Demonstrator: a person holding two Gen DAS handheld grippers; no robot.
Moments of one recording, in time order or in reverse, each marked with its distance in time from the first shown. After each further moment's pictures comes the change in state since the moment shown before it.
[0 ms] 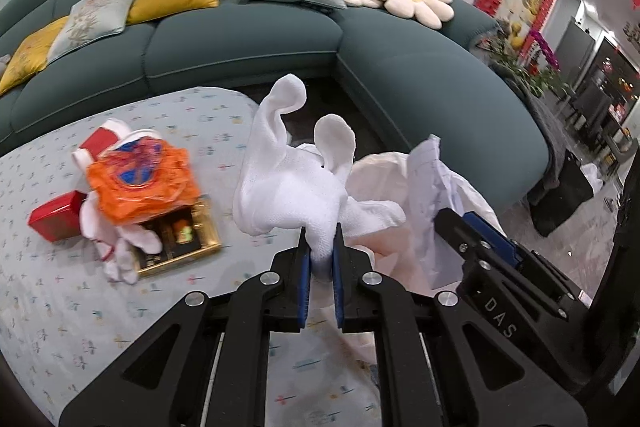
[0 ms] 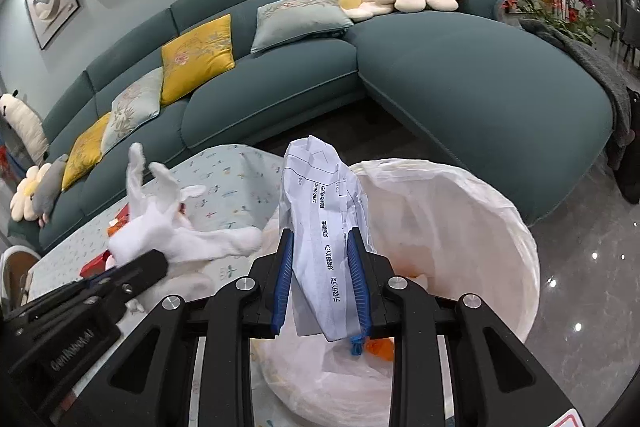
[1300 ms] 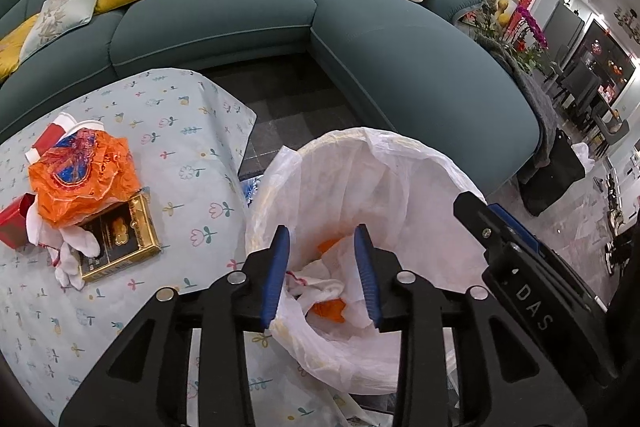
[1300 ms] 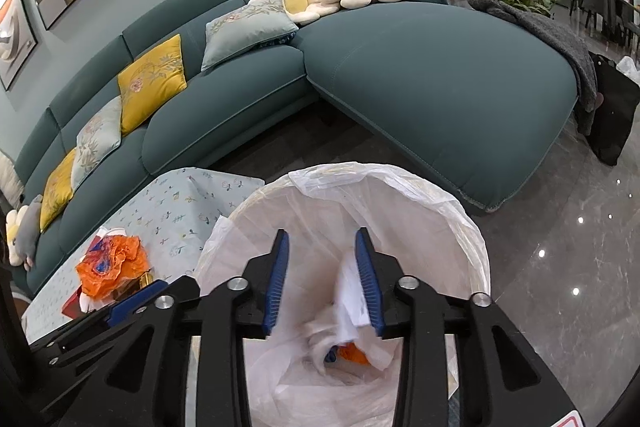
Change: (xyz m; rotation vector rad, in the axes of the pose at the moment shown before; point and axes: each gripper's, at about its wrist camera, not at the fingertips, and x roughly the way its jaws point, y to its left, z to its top) left arm 0.044 -0.028 0.001 0.033 0.077 -0.049; right arm 0.001 -0.042 0.005 0.121 -0.022 -0.107
